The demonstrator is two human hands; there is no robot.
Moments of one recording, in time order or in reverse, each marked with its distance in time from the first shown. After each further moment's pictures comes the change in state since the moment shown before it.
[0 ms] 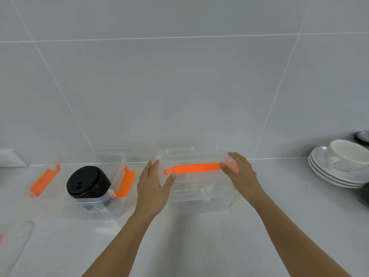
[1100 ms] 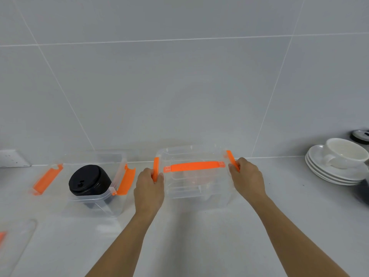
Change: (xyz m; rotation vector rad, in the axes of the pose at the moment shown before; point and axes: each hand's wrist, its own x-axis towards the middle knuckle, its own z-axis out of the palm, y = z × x) left_hand -0.004 0.004 0.002 -0.039 0.206 -0.175; right_hand -0.007 -0.002 -0.008 -0.378 0.148 0.028
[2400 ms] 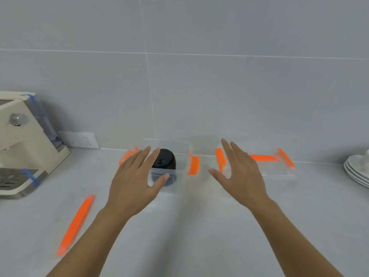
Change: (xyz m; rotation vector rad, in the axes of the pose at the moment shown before) left_hand -0.033 -0.080 -0.250 0.505 -0.007 0.490; right_hand -0.147 -0.174 0.026 -0.085 0.107 -0.566
